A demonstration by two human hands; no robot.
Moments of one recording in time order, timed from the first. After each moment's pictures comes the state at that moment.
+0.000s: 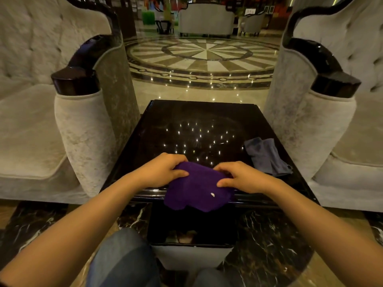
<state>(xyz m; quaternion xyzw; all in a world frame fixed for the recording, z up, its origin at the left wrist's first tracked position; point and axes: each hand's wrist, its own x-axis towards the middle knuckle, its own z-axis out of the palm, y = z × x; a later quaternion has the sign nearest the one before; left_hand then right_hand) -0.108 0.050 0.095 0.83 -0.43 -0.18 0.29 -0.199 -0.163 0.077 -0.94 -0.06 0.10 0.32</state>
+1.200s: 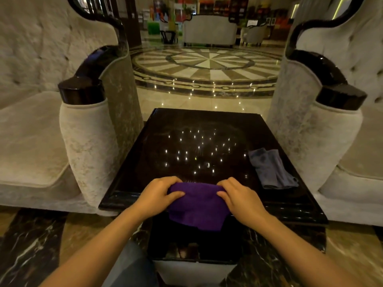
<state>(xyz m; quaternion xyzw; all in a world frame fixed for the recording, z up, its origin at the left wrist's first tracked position) -0.111 0.065 0.025 0.85 -0.40 -0.07 0.34 -0.223 -0.138 0.020 -0.98 0.04 -0.10 0.14</state>
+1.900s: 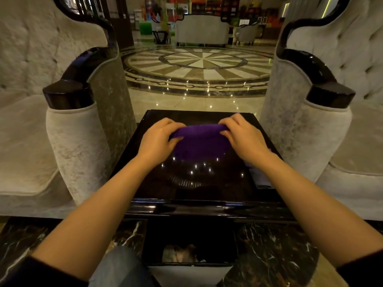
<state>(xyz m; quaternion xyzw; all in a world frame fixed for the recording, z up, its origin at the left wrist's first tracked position) -0.062 0.011 0.109 0.83 -0.42 0.17 0.33 -0.162 -0.191 0.117 -0.95 0.00 -0.30 0.09</state>
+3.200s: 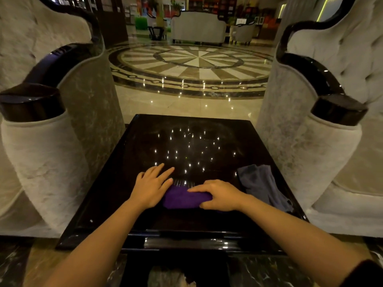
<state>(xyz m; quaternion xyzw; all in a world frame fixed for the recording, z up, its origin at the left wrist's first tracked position) -0.011 -0.018 -0.005 0.93 -0.33 -0.05 0.15 -0.118 -0.215 0.019 -0.98 -0.05 0.12 0.18</state>
